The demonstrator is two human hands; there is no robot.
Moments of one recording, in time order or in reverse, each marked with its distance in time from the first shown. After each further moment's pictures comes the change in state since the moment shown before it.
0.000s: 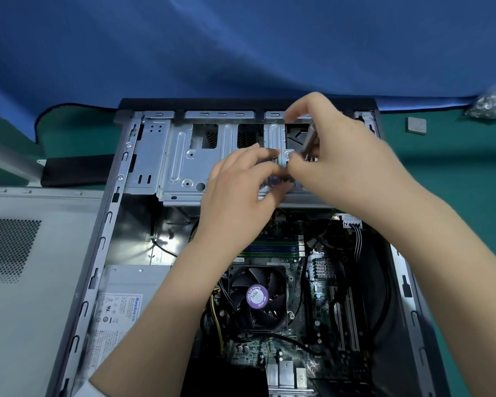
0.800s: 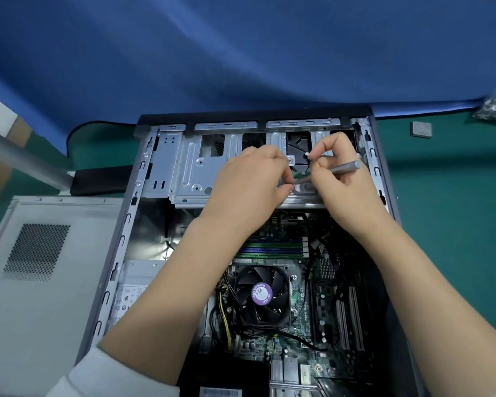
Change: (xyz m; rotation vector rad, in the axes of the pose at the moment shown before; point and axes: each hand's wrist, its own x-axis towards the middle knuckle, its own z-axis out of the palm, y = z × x) left_hand 0.017 0.027 -0.022 0.279 -0.213 0.050; right_hand -0.018 0.040 0.040 0.791 0.112 0.066
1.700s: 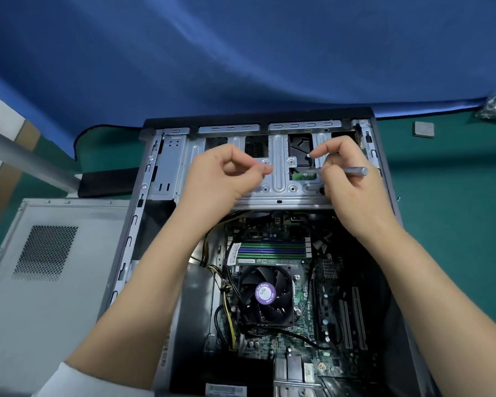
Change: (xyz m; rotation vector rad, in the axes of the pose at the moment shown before) left_hand -0.018 -0.025 -0.019 -0.945 0.118 -0.323; right_hand -0.004 0.001 -0.004 -0.052 0.086 -0.031
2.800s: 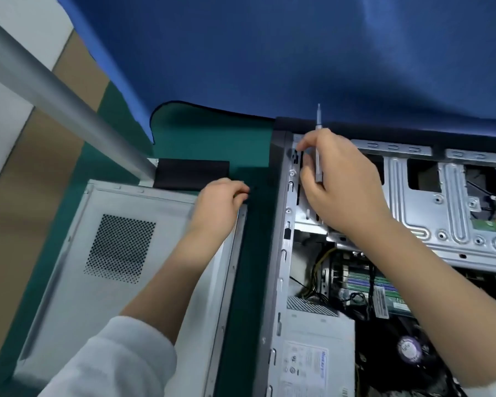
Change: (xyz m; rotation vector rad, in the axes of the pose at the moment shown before) left_hand 0.059 -0.172 -0.178 0.715 0.124 0.013; right_hand 0.073 -0.049 0.206 -0.682 -0.156 -0.327
